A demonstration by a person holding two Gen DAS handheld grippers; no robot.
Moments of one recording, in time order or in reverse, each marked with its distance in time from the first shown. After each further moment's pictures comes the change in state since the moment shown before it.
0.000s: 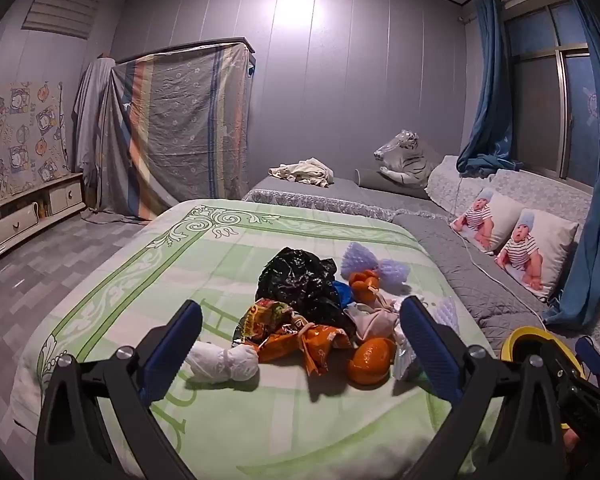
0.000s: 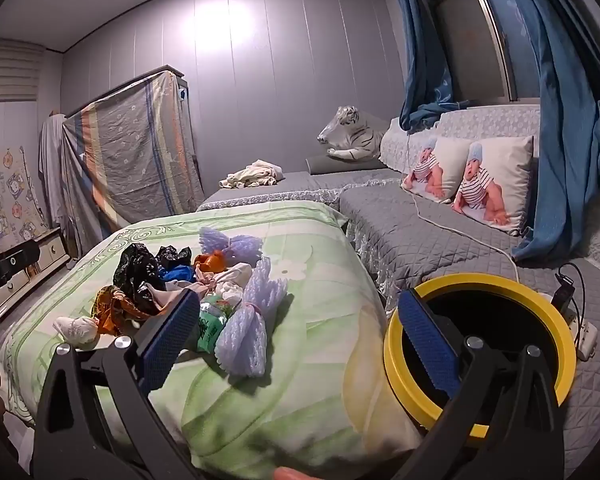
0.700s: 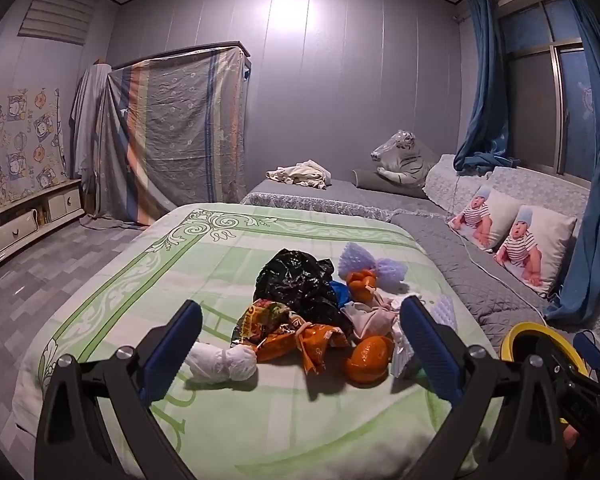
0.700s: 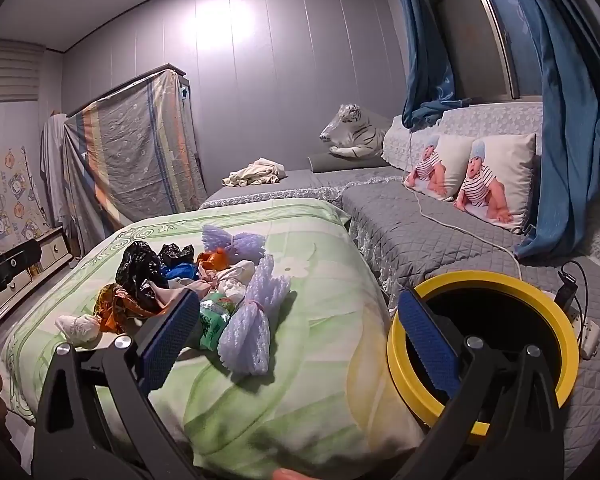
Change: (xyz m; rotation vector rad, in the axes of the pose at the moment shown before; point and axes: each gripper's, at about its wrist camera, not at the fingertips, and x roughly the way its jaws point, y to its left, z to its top) left arm -0.004 -0.006 -0.002 0.018 -0.014 -0.007; right arm 0.001 0.000 -0.001 -0.002 0.008 0.006
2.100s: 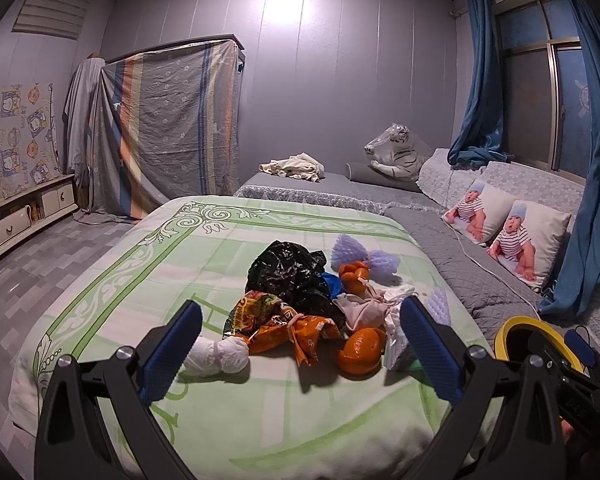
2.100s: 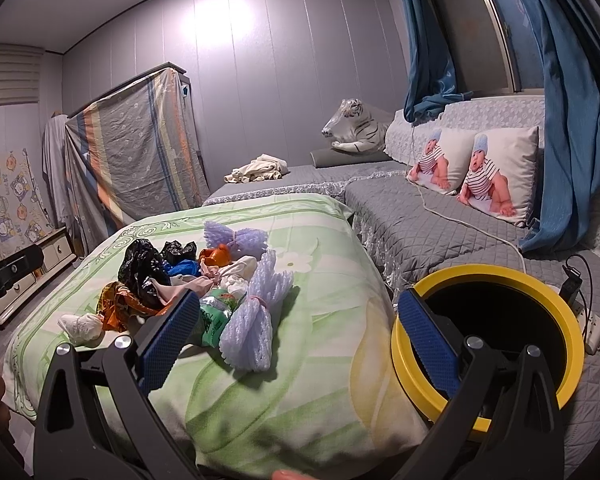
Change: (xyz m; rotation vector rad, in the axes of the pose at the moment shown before) left arm 0.004 -0.002 -0.002 0.005 0.026 -0.027; right arm 0.004 0.001 -0.005 0.016 0.012 0.017
